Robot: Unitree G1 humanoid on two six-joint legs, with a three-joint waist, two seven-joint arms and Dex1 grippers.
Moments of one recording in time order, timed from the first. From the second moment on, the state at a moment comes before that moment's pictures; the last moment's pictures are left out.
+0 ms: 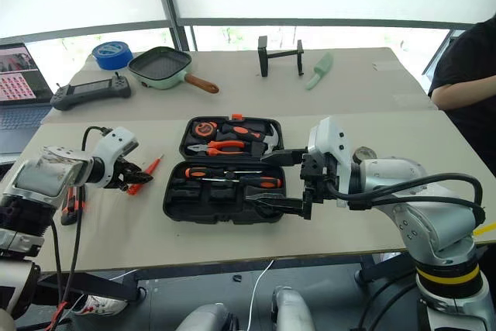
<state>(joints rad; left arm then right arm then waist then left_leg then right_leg) -0.70 0.87 -0.21 0.33 -0.18 0.87 -0.86 -0.45 -0.74 -0.06 -0.56 0.73 0.84 0.93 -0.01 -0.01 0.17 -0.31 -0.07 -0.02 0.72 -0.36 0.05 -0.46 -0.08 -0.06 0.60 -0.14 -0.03</state>
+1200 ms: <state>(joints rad) -0.93 0.70 -0.47 0.37 0.05 0.28 -1.51 -0.27 -0.82 -0.11 -0.59 0.71 0.81 0.83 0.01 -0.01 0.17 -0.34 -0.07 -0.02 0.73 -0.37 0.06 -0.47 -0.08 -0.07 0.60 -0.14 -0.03</state>
